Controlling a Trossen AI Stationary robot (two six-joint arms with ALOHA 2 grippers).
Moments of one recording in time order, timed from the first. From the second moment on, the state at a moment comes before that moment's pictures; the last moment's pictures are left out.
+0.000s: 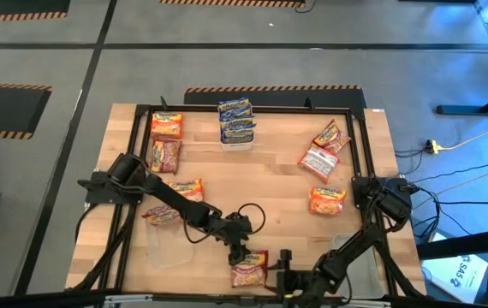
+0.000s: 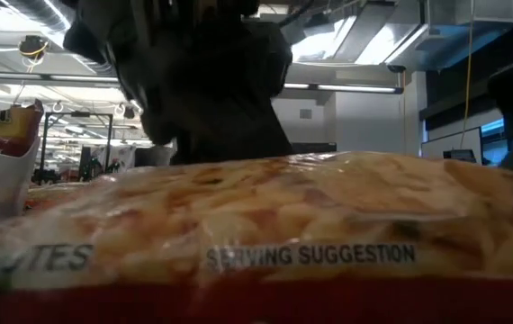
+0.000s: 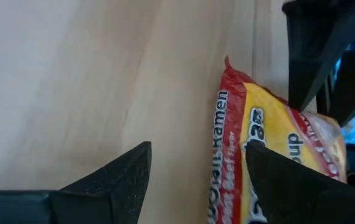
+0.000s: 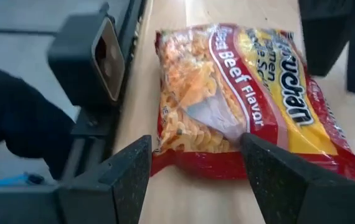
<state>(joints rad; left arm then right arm) -0.41 1.99 1.10 0.15 -0.04 -0.73 0.88 2.13 1.15 0.23 0.69 0.55</state>
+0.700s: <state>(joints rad) -0.39 2.03 1.10 0.24 0.28 -0.94 0.82 2.13 1.15 0.15 0.67 0.53</state>
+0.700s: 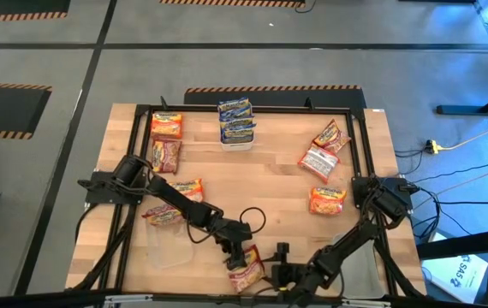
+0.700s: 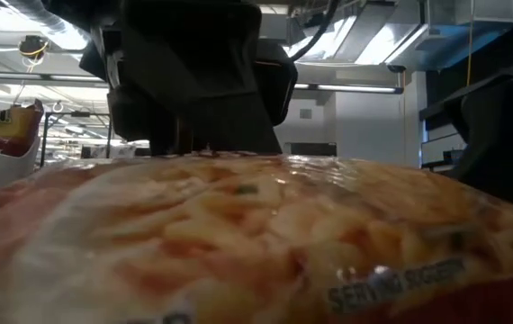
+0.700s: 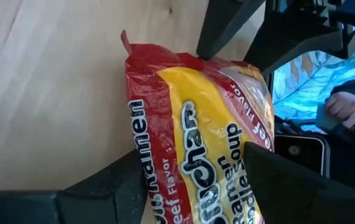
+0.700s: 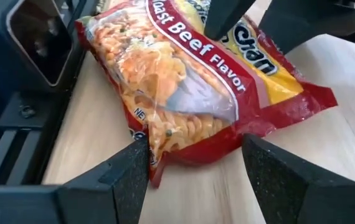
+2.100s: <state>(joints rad) -0.53 1.63 1.10 -0.21 -0.10 -0.65 0.90 2.07 1.15 0.02 0.91 0.60</state>
